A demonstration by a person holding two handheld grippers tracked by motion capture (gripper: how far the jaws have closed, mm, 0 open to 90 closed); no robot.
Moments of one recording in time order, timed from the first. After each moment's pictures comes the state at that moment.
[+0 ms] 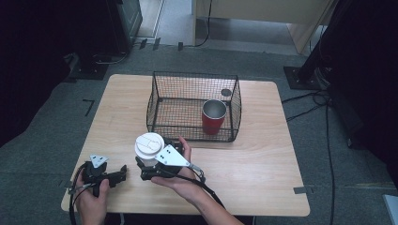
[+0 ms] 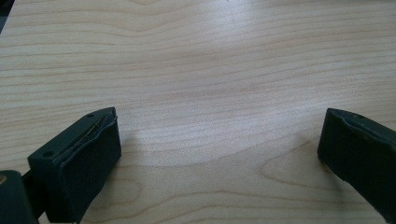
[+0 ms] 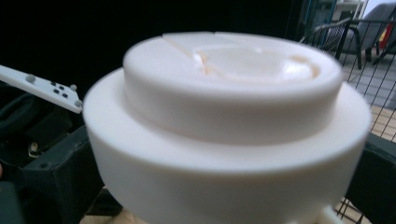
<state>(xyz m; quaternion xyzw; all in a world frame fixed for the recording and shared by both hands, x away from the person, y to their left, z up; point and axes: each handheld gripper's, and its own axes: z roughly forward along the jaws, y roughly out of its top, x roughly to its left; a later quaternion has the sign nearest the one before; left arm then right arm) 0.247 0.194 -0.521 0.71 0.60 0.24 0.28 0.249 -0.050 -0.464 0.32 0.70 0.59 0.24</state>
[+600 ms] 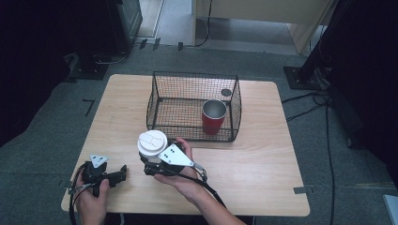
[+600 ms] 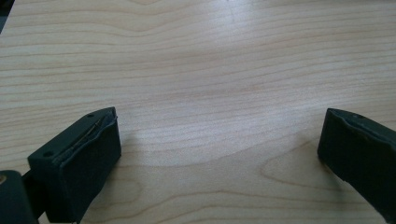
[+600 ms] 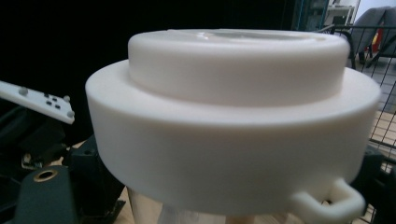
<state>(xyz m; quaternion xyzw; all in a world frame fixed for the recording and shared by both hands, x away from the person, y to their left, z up) 0.247 0.194 -0.521 0.71 0.60 0.24 0.28 0.250 -0.058 -0.461 0.33 0.68 0.61 0.25</state>
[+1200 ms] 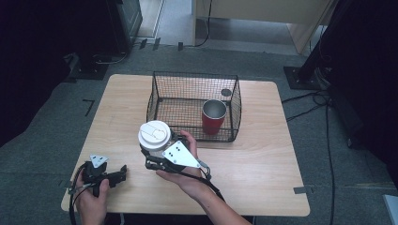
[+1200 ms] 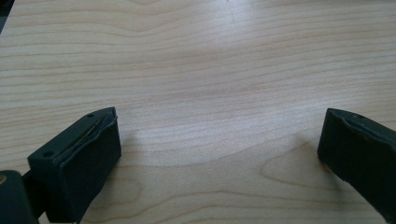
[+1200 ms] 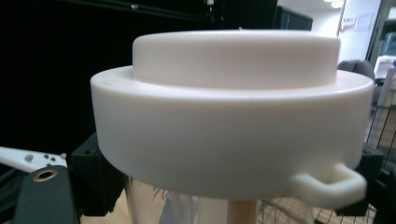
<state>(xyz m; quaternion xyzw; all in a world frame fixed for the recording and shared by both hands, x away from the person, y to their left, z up) 0.247 0.194 -0.521 0.71 0.60 0.24 0.28 0.246 -0.067 -0.427 0.30 0.63 0.65 0.31</state>
